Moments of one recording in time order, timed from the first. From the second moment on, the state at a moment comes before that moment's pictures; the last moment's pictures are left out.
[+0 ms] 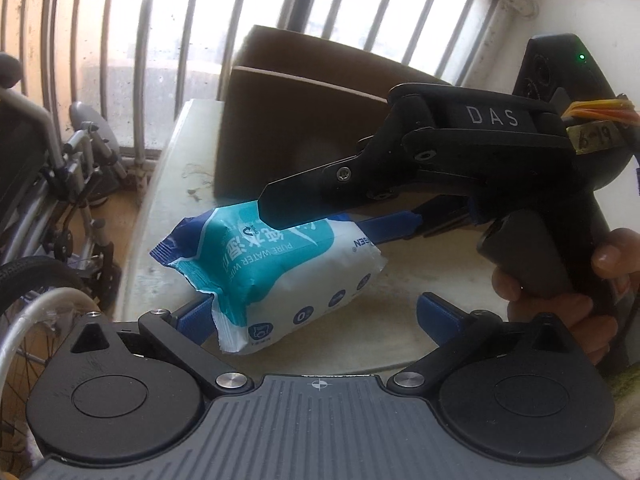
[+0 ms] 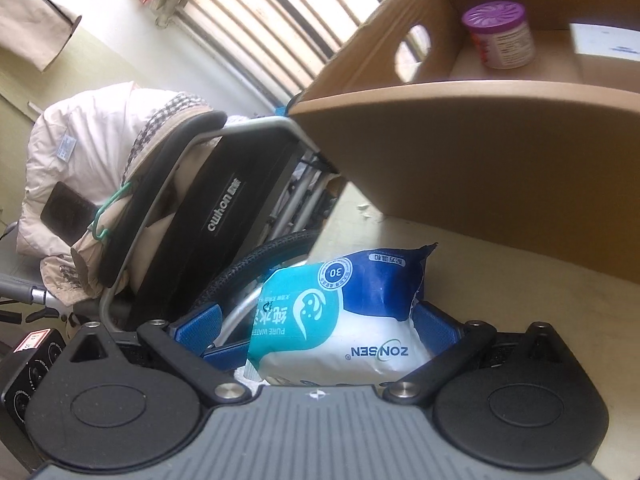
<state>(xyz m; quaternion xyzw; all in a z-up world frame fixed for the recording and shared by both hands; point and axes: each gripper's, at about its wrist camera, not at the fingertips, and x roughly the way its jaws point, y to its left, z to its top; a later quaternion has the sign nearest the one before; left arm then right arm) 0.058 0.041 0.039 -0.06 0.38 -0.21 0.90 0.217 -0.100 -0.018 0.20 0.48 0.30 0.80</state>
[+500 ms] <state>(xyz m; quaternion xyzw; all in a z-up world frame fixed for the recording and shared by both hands) 0.059 -0.041 0.030 0.02 0.38 -0.30 0.88 0.169 -0.213 -0.023 0.27 0.43 0.19 0.84</state>
